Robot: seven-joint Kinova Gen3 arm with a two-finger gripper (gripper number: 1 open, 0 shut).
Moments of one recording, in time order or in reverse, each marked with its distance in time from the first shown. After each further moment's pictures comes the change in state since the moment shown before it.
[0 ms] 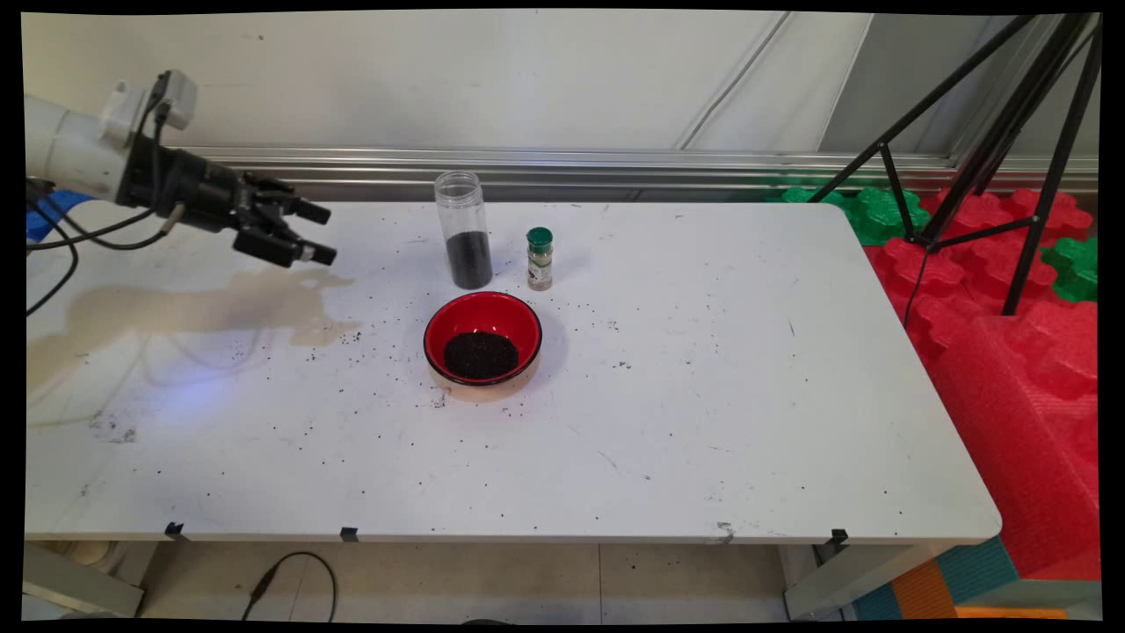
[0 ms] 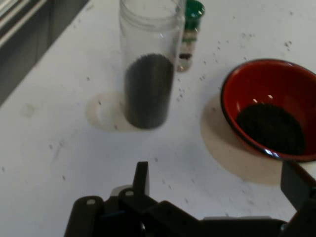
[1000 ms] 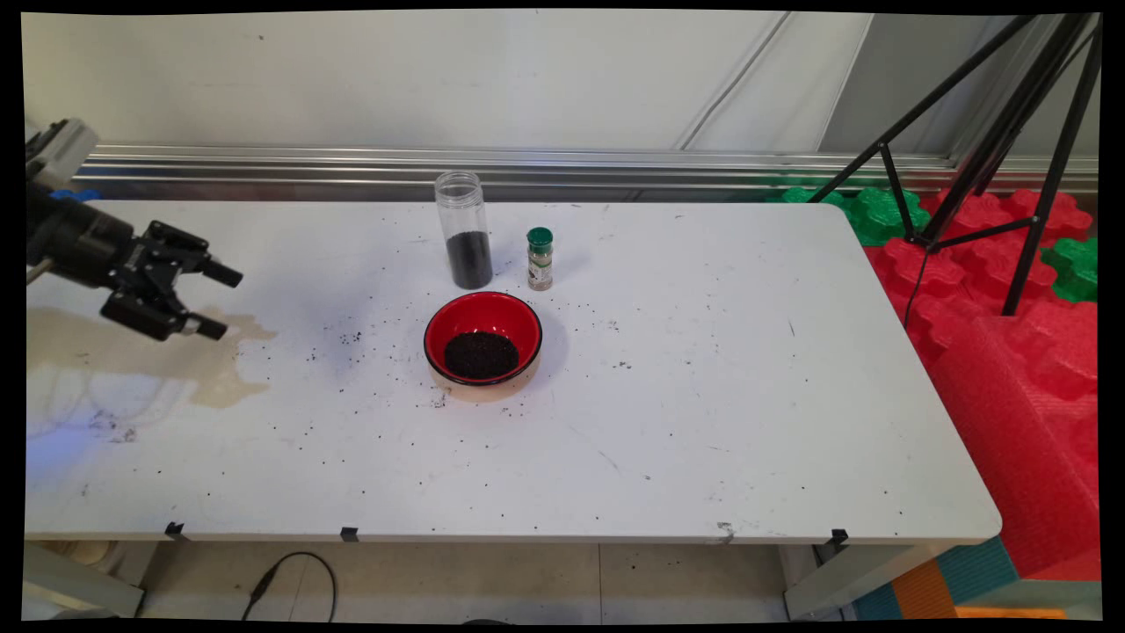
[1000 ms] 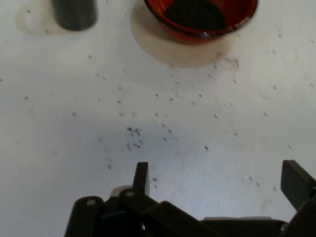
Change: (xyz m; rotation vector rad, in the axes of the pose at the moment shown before) arm -0.053 0.031 -0.075 -0.106 -0.164 0.085
